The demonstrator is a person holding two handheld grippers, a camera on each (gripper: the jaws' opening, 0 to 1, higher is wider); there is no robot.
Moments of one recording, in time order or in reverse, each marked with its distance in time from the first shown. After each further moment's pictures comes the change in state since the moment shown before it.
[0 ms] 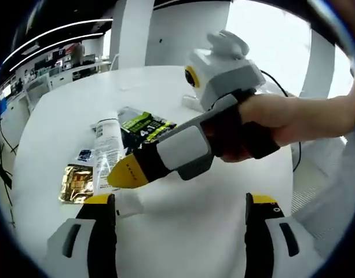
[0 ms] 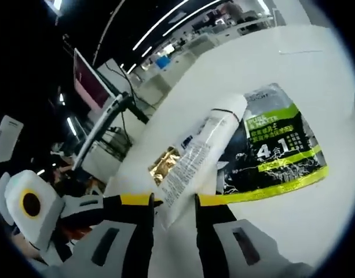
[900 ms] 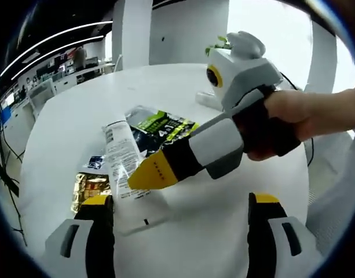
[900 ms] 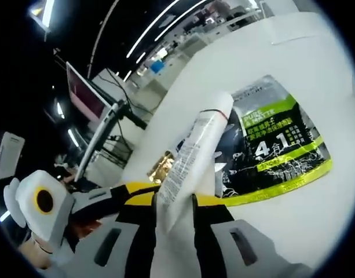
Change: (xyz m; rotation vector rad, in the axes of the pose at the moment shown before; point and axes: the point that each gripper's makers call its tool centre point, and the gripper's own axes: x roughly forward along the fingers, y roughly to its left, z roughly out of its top) left arm 0.009 0.029 0.003 0.025 0.006 0.049; right arm 0.009 -0.009 0.006 0.056 0.001 0.022
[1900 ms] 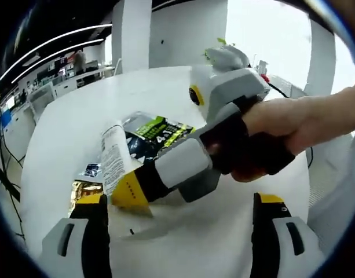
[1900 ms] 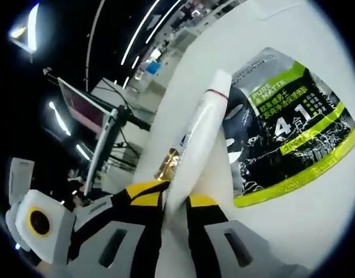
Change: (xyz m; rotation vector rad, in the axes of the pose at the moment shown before) left arm 0.003 -0.006 0.022 0.063 -0.097 0.000; right arm 0.012 0.021 -0.012 0.168 0.001 0.075
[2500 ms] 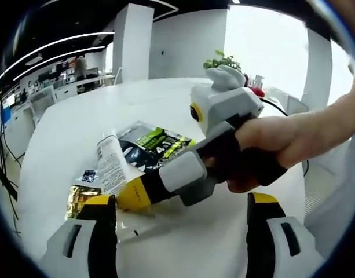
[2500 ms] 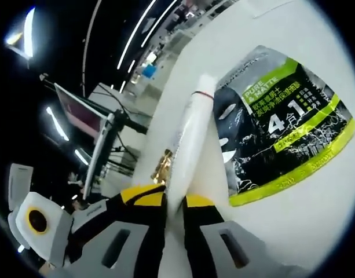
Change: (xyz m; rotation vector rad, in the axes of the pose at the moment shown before) left arm -0.009 0.002 -0.005 -0.052 -0.009 -0.004; right arm 0.003 -0.010 0.004 0.013 -0.024 -0.028
